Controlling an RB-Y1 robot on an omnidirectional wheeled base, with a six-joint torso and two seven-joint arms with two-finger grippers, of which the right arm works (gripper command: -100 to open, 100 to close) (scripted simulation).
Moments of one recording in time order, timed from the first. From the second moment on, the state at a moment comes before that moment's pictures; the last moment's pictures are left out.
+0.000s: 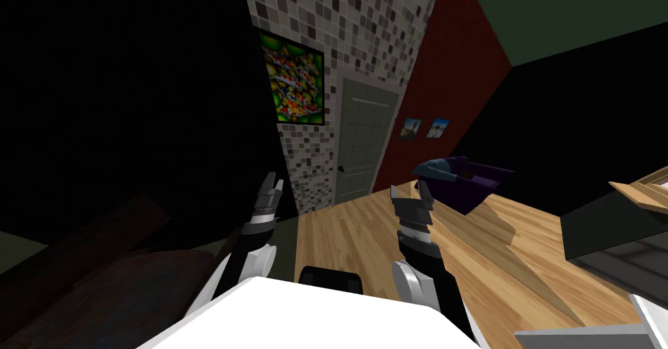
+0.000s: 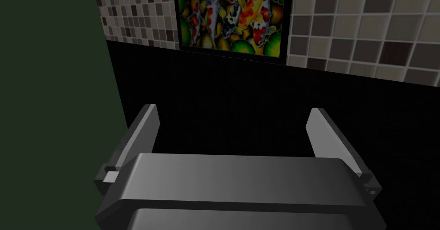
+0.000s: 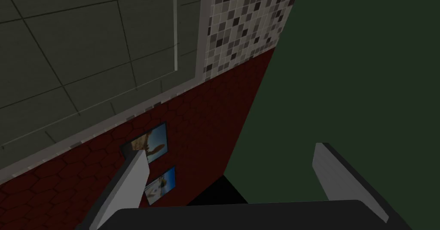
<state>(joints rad) 0.50 0.00 0.06 -2.26 -0.09 -0.48 -0.11</state>
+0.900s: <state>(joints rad) 0.49 -0.04 0.04 -2.10 -0.01 -0.55 0.05</state>
